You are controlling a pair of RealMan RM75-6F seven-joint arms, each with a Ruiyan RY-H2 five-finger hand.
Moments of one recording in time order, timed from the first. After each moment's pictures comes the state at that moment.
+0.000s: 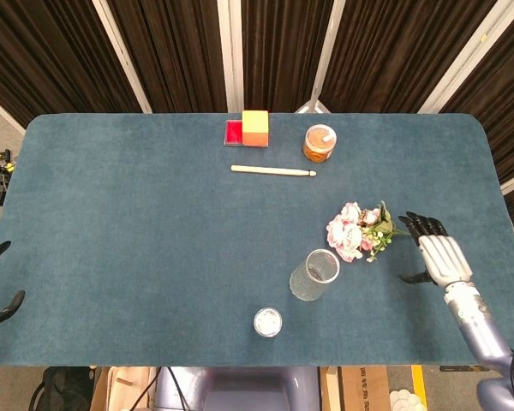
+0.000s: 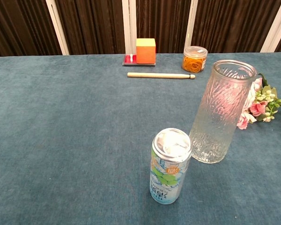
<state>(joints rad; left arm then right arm) -0.02 -1.14 -0.06 -1.58 1.58 1.66 0.02 0.41 -1.14 0.19 -1.57 -1.24 0.92 0.01</state>
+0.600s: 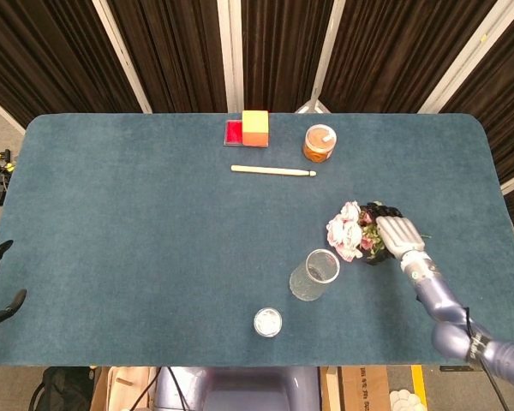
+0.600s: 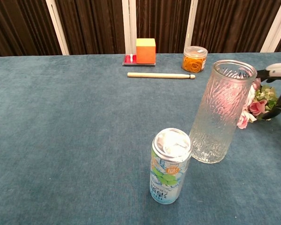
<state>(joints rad) -0.02 -1.15 -0.06 -1.58 1.56 1.65 0.06 0.68 -1.27 0.21 -1.45 -0.85 0.66 -0.20</state>
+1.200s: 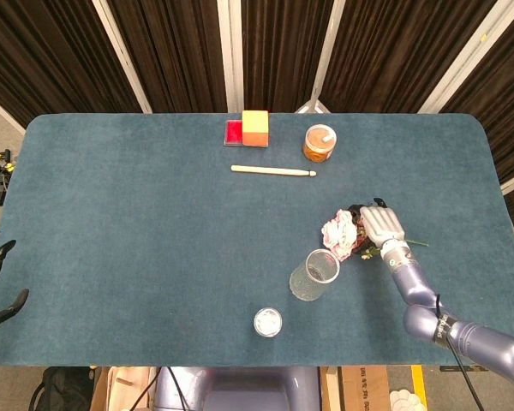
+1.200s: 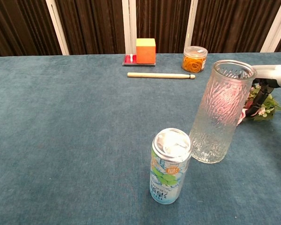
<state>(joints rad) -0.03 -1.16 -0.06 -1.59 1.56 1.64 0.08 0.78 -1.41 0.19 -1.30 -0.76 0.70 -0.26</state>
